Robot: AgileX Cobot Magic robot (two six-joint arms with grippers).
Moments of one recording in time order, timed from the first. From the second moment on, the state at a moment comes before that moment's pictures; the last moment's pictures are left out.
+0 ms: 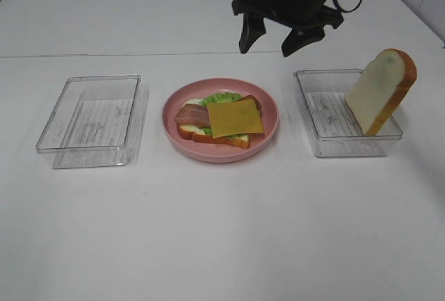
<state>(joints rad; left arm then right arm) -0.30 -0.01 -0.51 -0.01 1.05 -0.01 0.34 2.08 -1.78 0.28 0.89 0.04</state>
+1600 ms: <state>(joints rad) -0.30 -0.01 -0.51 -0.01 1.05 -0.01 -0.08 2.15 -1.78 0.20 1.07 -0.05</state>
